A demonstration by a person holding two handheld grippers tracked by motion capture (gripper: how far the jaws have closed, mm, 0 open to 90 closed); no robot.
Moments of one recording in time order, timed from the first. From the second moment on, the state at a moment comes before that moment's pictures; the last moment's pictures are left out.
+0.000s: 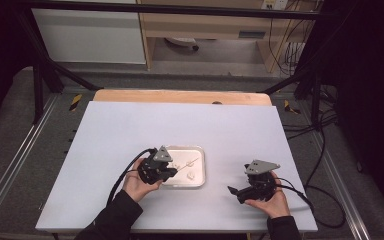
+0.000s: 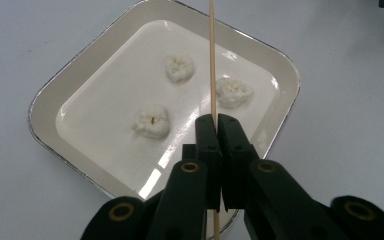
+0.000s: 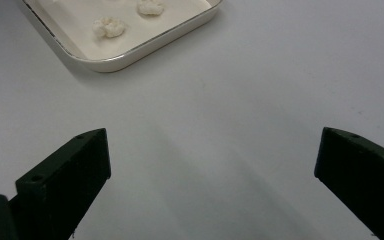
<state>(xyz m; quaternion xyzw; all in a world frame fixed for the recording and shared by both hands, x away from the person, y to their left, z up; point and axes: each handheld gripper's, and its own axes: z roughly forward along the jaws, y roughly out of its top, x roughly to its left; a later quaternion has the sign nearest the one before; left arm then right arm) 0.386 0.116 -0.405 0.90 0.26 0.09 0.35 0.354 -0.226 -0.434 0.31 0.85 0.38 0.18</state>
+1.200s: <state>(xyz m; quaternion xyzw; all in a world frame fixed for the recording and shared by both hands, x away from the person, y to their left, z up) 0.374 0.049 -0.393 0.93 0.18 0.08 0.30 0.336 -0.177 -0.417 0.15 0.90 0.31 0.26</state>
